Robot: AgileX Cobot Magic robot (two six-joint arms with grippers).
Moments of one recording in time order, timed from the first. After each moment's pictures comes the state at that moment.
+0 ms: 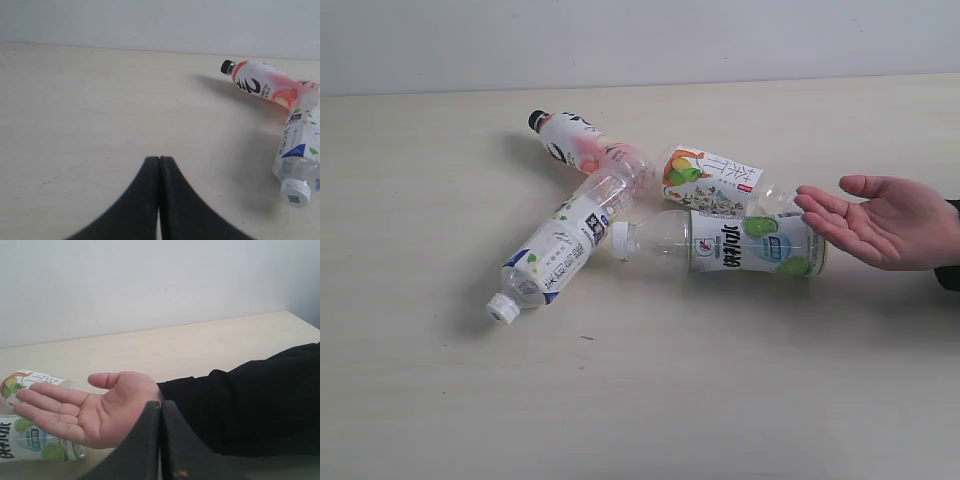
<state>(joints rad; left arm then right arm) -0.06 0.01 0.00 -0.05 0.37 -0.01 0.13 0.01 0.00 -0.15 0.27 0.26</state>
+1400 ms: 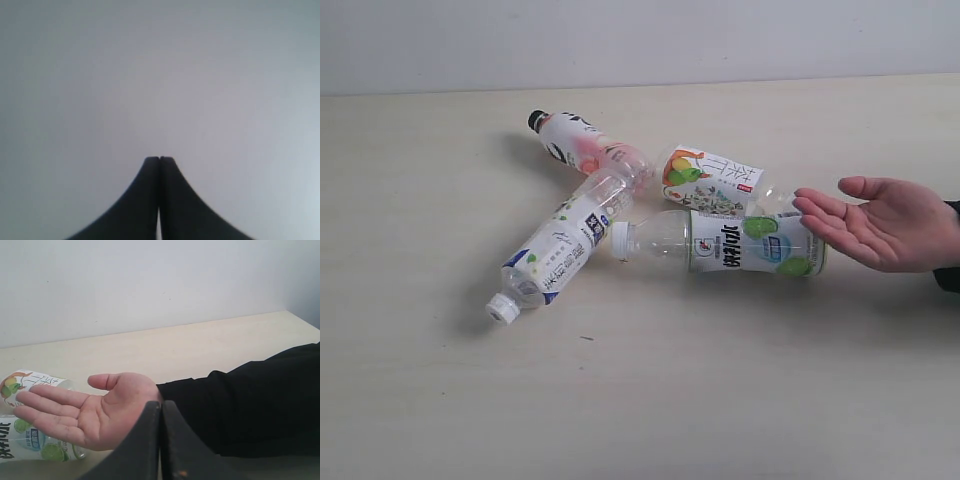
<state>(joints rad) -0.06 0.11 -0.21 -0.25 -0.51 -0.44 0.13 0.01 0.00 -0.15 0.27 0.26</state>
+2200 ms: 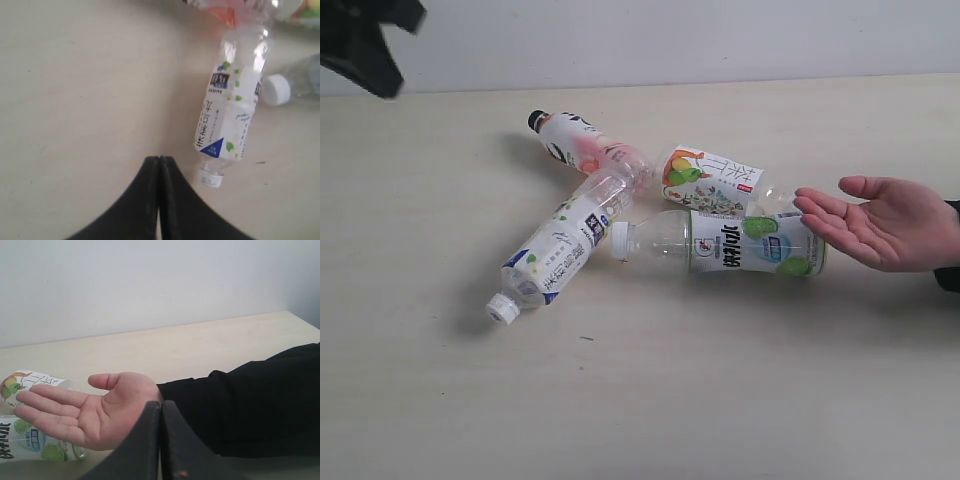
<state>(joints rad) -0.29 1.66 -1.53 -0.13 1.21 0.12 0.13 0.01 0.00 -0.15 0.27 0.26</state>
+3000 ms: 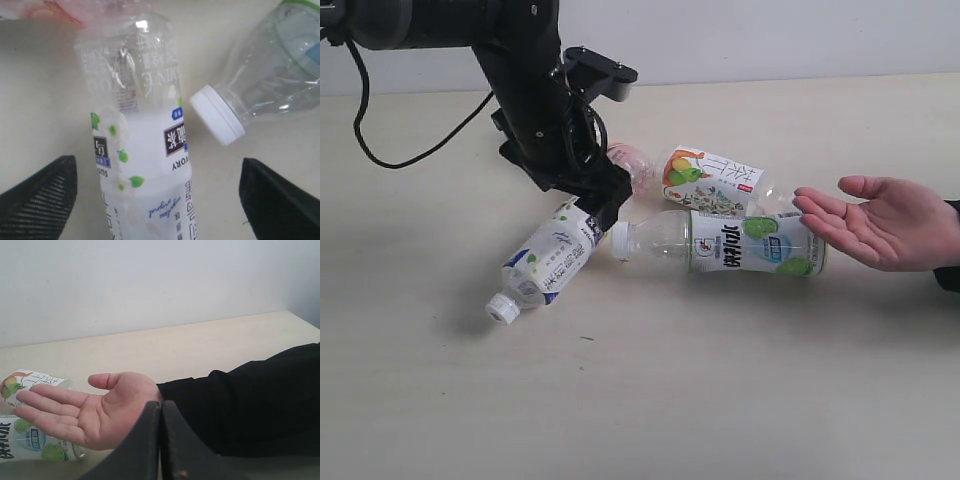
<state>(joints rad) -0.63 2.05 -1.58 -0.03 0.98 0.16 0.13 0.01 0.00 -0.15 0.27 0.26</state>
